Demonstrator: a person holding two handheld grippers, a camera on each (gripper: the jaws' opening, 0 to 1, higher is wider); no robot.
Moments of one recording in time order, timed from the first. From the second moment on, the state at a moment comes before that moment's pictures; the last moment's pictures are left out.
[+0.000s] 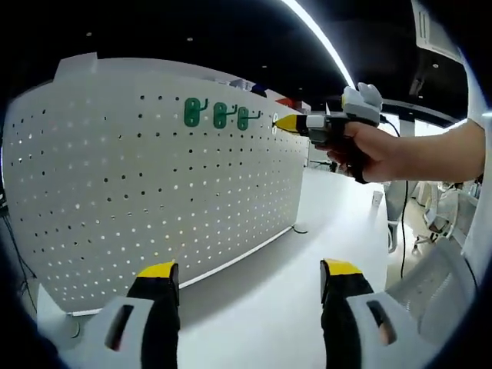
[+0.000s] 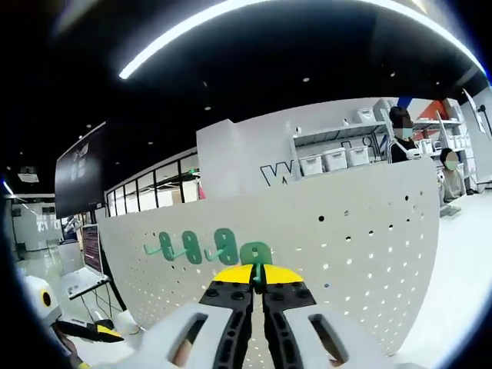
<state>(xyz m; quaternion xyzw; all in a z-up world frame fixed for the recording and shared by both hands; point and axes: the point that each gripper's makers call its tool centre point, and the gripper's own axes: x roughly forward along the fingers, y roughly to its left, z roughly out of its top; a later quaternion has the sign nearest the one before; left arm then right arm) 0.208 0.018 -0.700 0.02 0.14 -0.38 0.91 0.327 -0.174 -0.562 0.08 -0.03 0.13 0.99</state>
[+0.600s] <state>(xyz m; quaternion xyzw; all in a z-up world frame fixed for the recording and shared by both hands) 0.206 0.022 -0.701 0.02 0.14 -0.37 0.92 0.348 -0.177 -0.552 0.06 -0.03 0.12 0.99</state>
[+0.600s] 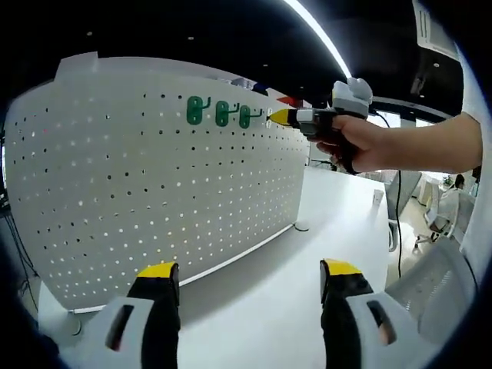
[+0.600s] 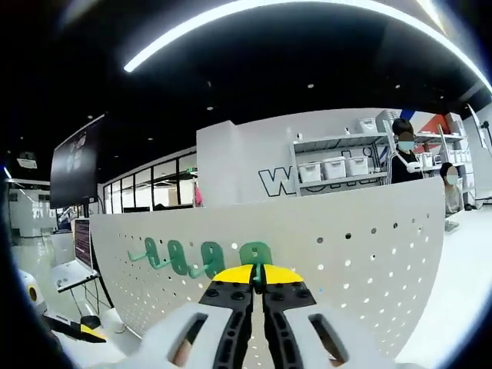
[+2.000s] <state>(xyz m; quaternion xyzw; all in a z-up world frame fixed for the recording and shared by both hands) 0.205 0.036 -0.702 0.01 0.15 -0.36 0.92 0.365 -0.176 -0.557 -0.01 0.00 0.04 1.00</state>
